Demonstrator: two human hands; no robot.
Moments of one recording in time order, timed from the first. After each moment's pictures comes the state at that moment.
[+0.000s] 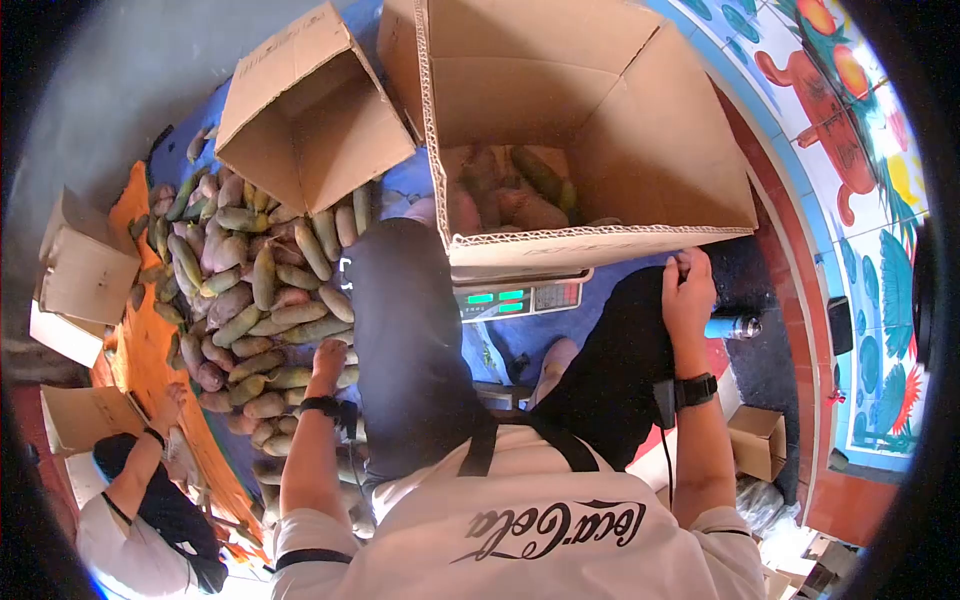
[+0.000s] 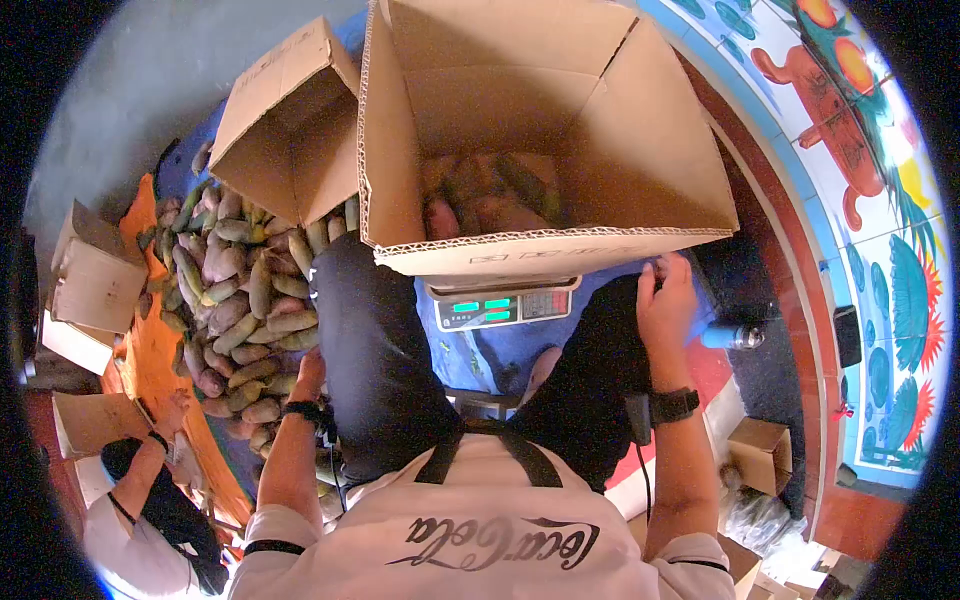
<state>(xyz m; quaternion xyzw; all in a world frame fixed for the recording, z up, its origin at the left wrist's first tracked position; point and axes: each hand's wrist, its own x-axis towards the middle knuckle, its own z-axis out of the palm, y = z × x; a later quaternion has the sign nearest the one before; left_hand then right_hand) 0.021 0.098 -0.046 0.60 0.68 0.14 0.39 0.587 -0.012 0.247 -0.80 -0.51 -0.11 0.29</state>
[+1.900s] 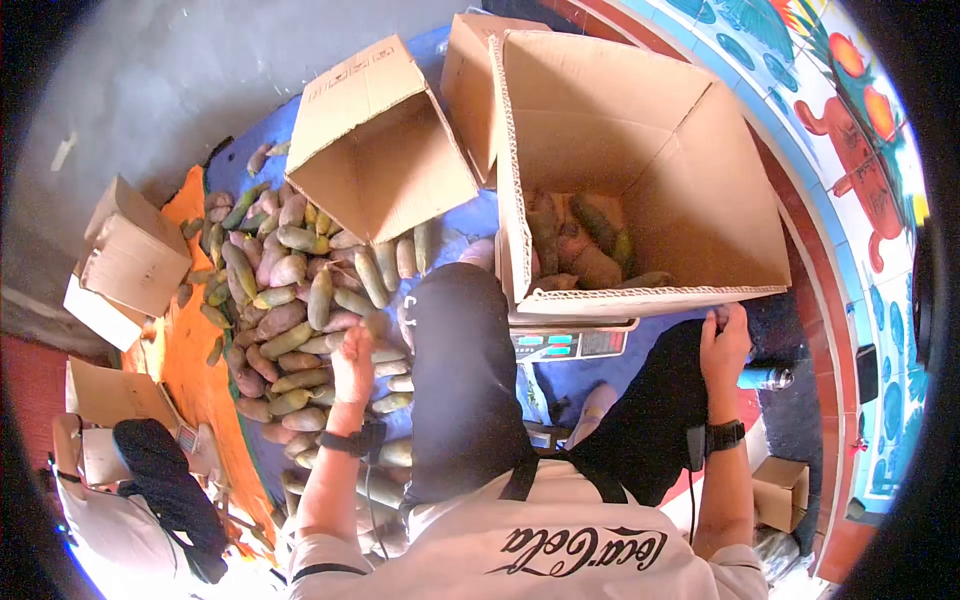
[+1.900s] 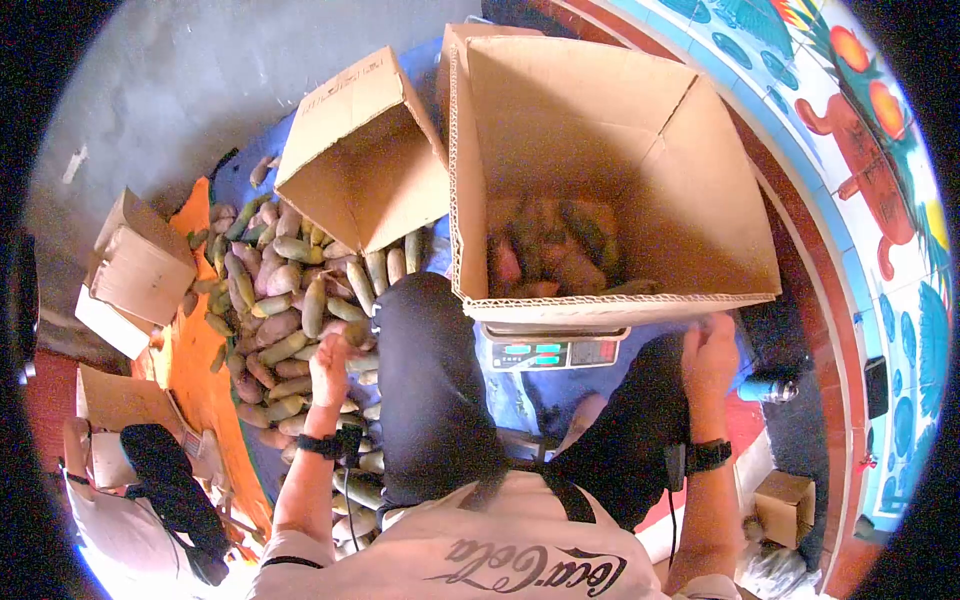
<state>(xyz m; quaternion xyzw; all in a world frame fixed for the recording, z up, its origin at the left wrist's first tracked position) 0.090 0.119 0.183 0.63 0.65 0.29 0.30 0.588 -0.012 0.246 -0.82 -0.49 -0.10 0.27</state>
